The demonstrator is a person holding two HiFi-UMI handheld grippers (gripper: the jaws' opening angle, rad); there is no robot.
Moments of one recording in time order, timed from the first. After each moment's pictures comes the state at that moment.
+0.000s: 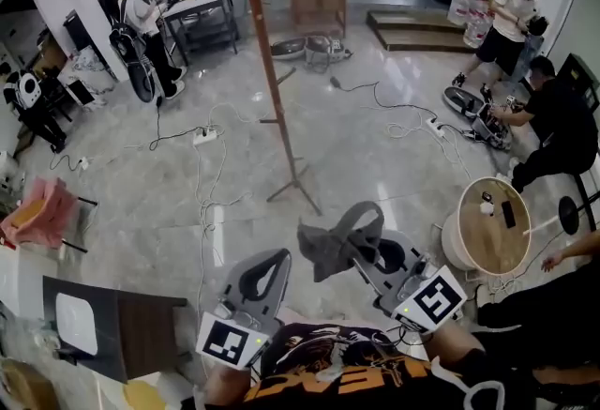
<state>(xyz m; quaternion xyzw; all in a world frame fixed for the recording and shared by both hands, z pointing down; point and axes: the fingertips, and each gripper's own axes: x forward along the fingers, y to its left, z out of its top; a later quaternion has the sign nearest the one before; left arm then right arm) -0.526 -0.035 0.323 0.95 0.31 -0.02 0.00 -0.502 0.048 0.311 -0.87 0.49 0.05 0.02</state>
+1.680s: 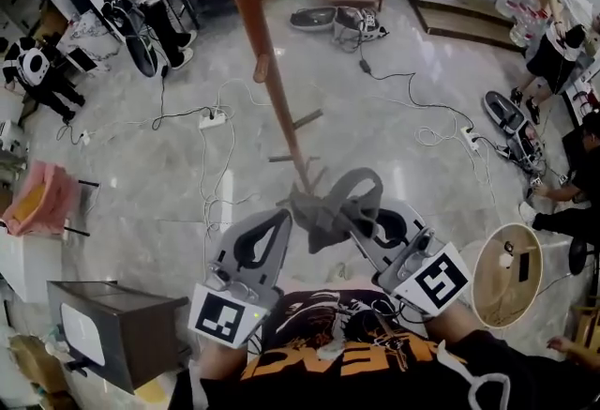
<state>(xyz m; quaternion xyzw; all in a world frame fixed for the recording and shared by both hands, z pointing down) -0.104 -0.101 0.322 0.97 0.26 0.00 -0.01 -0.084 -0.035 0.315 -0.84 0.54 0.03 0.03</state>
